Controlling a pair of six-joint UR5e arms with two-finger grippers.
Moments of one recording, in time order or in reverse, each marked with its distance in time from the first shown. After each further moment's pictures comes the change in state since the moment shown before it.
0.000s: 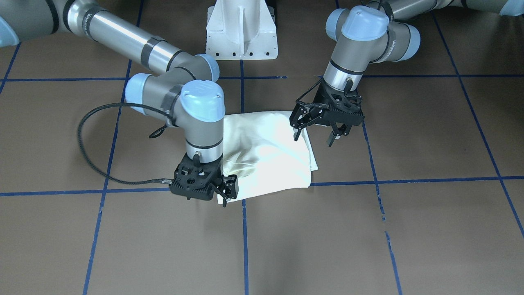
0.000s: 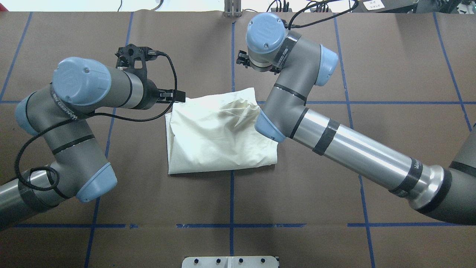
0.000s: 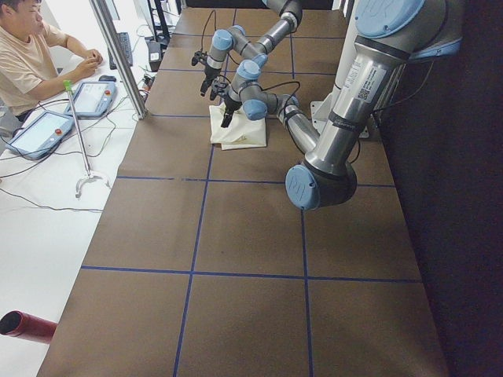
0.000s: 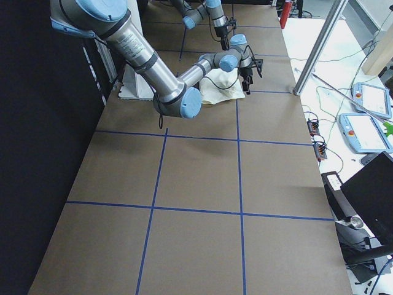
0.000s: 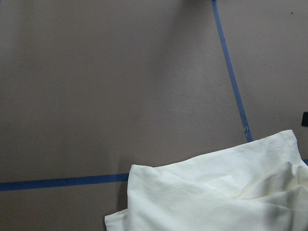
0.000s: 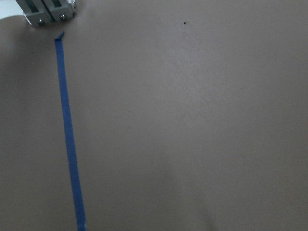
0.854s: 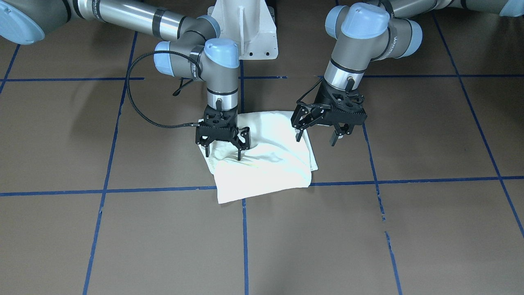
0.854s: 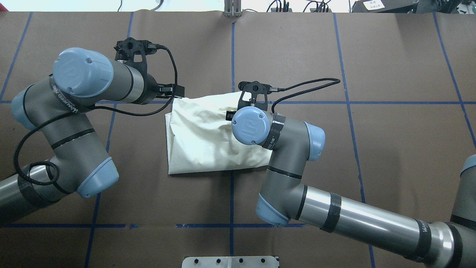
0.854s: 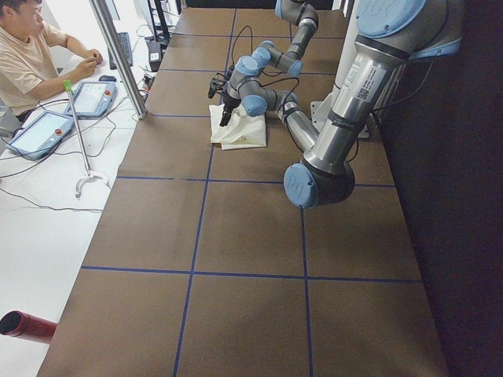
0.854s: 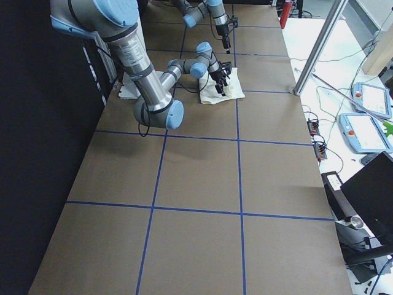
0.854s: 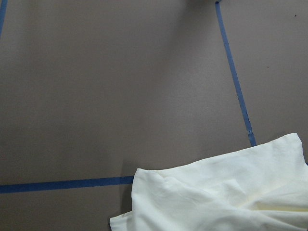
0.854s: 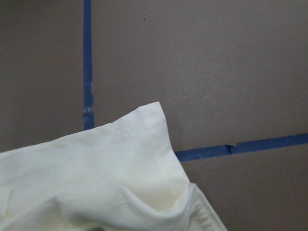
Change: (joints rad) left arm -0.028 -0.052 -0.022 0.142 -0.002 -0.004; right arm -0.266 -0.160 0.191 -0.028 -0.316 0.067
